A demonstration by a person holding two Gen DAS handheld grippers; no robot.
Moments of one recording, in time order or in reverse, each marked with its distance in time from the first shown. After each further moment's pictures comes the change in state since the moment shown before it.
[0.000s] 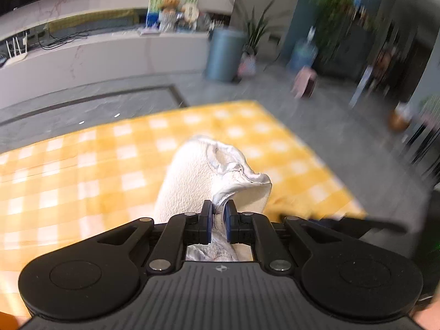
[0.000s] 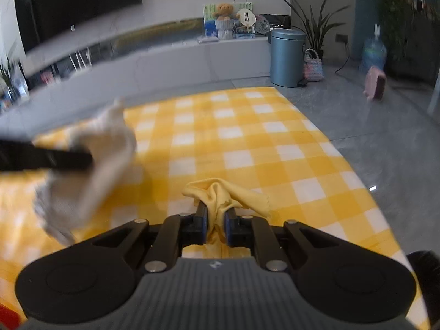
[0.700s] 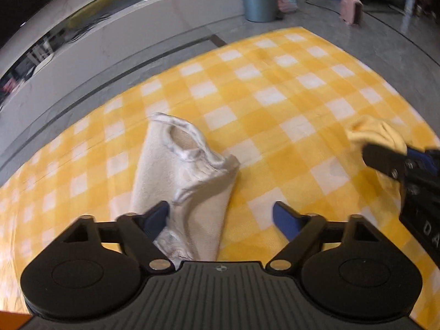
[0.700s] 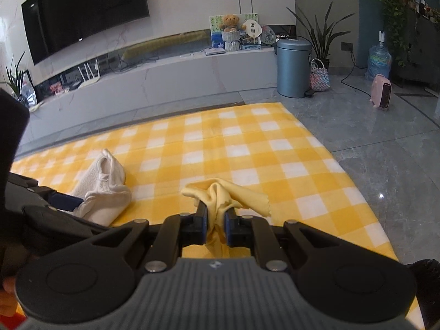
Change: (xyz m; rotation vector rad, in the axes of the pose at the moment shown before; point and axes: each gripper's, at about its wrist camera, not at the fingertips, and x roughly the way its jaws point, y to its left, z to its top) left arm 0.046 -0.009 -0.011 0.111 0.210 0.296; right arm -0.003 0.011 0.007 -0.007 -0.038 0.025
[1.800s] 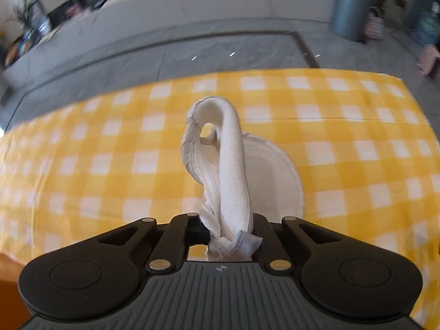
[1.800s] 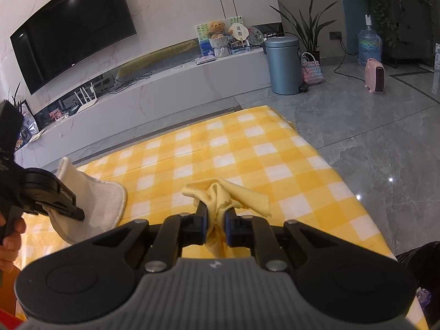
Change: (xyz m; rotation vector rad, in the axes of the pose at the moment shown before) left arm 0.004 0.065 0.019 -0.331 0.089 0.114; right arm -0.017 -0.025 0.006 0.116 -0.026 0.036
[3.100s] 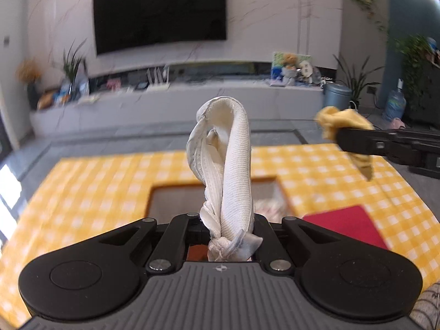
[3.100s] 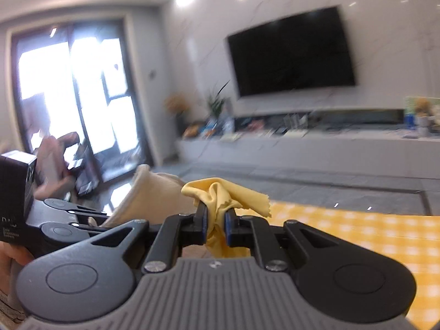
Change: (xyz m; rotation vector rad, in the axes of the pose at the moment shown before) left arm -0.198 0.257 -0.181 -0.061 -0.455 -0.082; right arm -0.205 0.292 -0.032 -0.447 -0.114 0.762
